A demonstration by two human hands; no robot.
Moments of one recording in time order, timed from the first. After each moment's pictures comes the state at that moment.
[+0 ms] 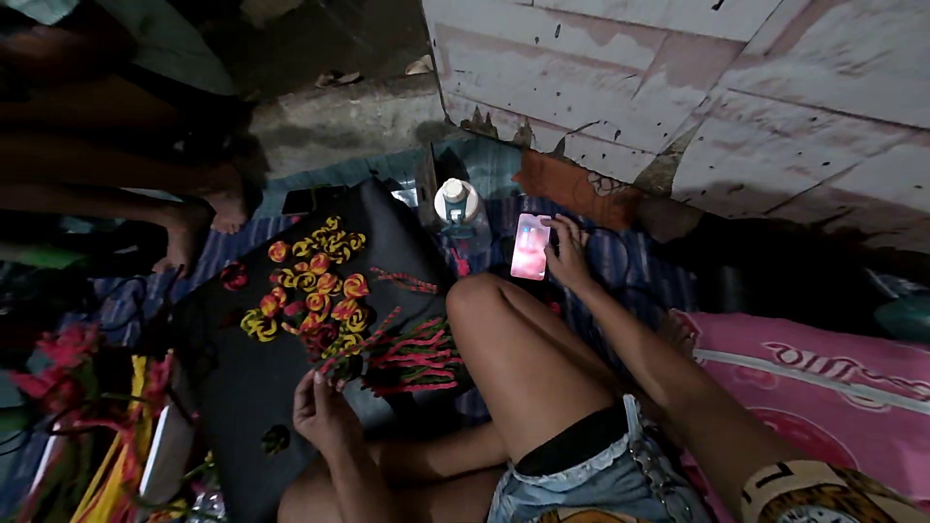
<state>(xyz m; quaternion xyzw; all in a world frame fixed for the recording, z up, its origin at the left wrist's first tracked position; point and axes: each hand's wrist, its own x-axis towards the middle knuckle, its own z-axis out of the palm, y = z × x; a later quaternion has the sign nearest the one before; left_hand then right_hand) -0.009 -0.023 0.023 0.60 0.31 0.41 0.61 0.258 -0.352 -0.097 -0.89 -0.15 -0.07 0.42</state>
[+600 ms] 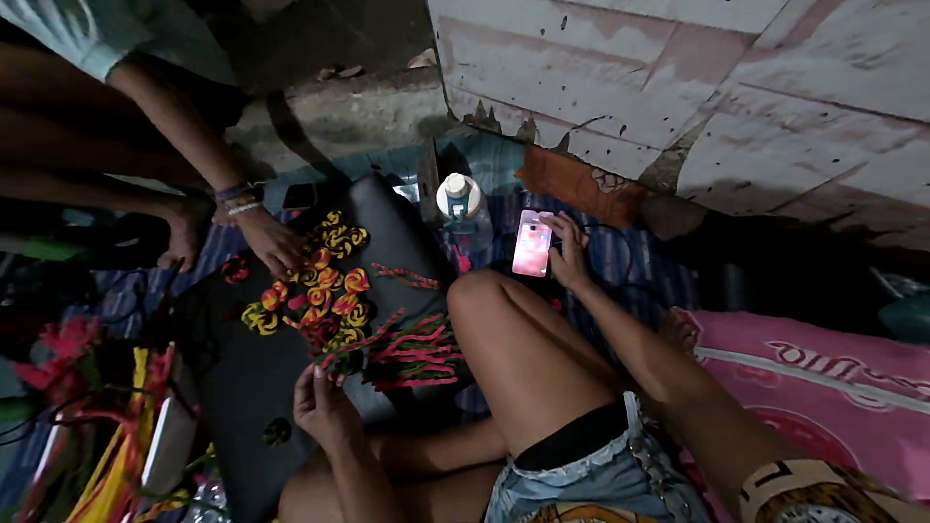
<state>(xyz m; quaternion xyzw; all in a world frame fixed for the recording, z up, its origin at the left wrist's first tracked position) -0.012 -0.020 0.019 0.60 0.32 0.41 0.61 0.252 -0.351 -0.110 -0.86 -0.16 -0.06 0.48</state>
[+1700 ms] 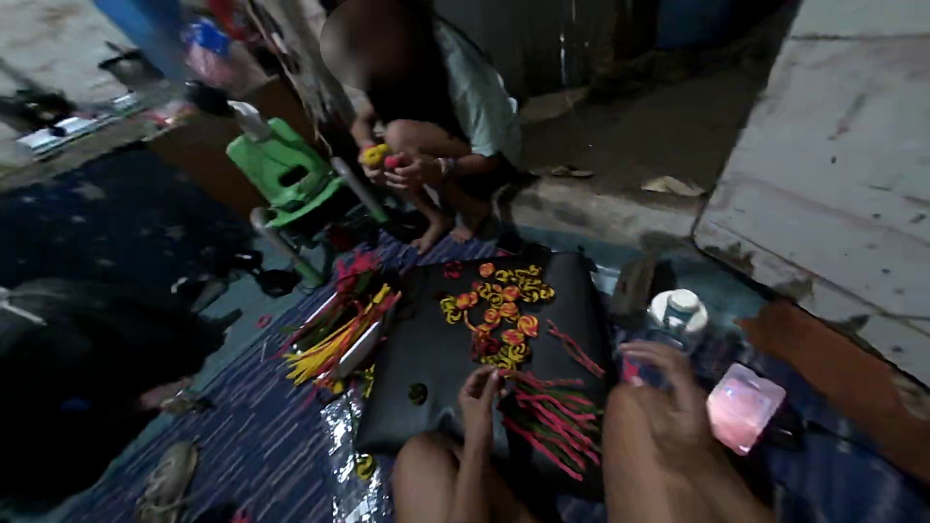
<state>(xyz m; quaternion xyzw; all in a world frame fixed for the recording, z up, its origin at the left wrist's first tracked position) -0.007 -0.029 0.016 0.57 0.30 0.43 0.63 0.176 -0.223 0.052 -0.62 -0.45 -0.10 0.63</state>
